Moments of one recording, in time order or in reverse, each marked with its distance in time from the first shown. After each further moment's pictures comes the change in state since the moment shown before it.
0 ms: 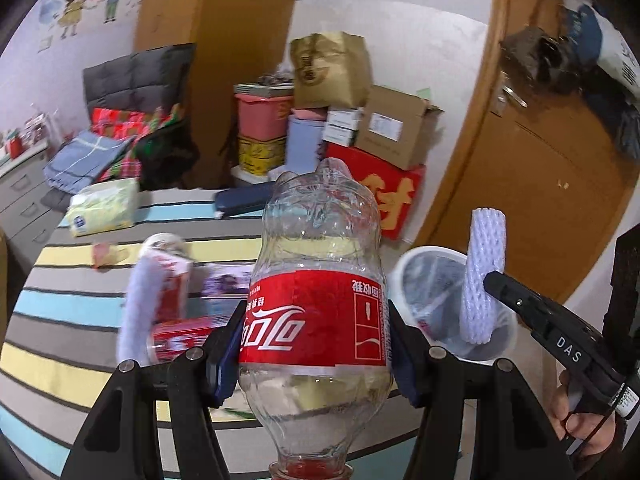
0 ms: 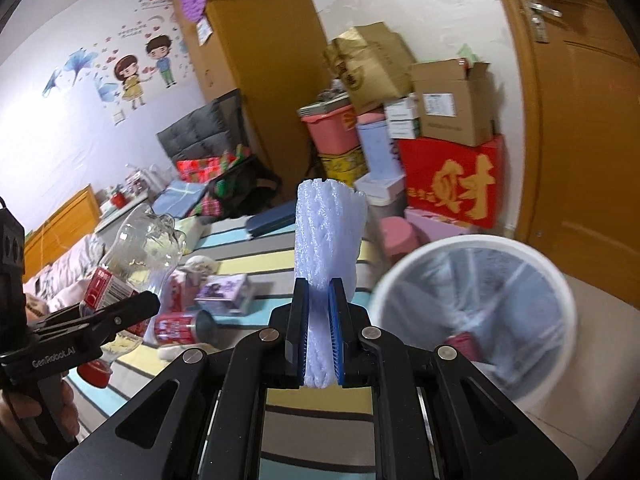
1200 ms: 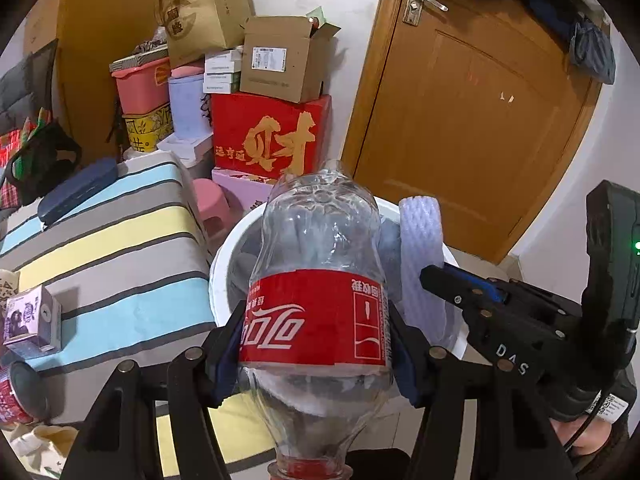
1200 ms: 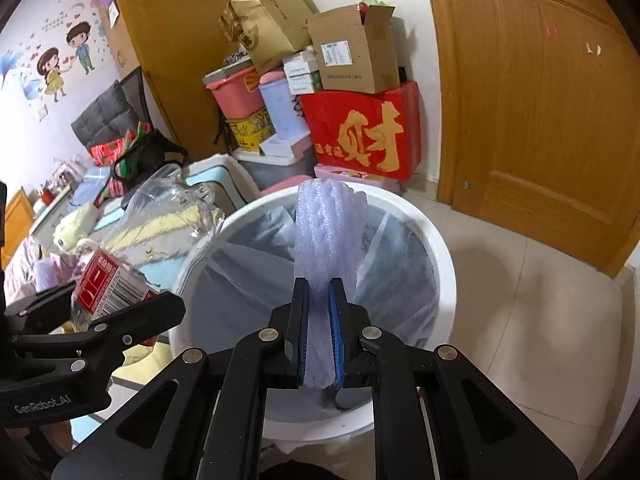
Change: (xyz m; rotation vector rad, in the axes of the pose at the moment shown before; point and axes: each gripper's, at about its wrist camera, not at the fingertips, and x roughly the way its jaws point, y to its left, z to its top) left arm 0.139 -0.158 -0.008 0.197 0.194 -0.194; right arm 0.011 -0.112 -0.018 0.082 0.145 -0.214
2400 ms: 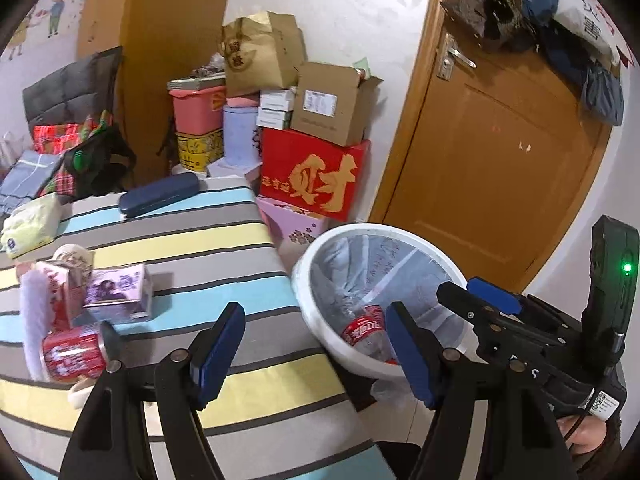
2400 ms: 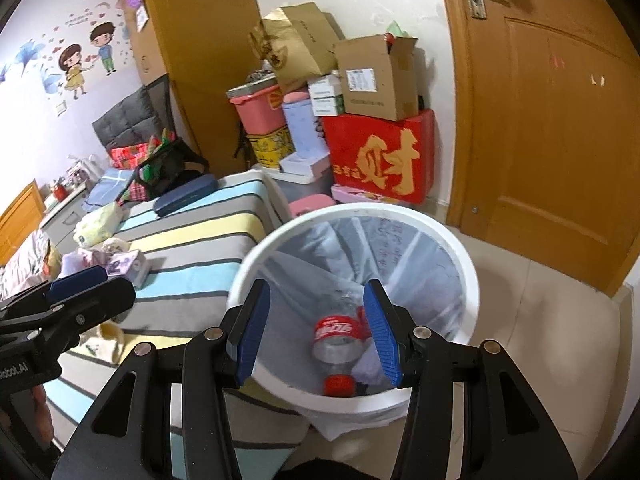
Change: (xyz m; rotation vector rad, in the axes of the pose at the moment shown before) left arm -0.100 0.045 -0.029 -0.098 -0.153 0.095; right arm -0.028 0.040 -0.001 -0.047 -0.082 0.021
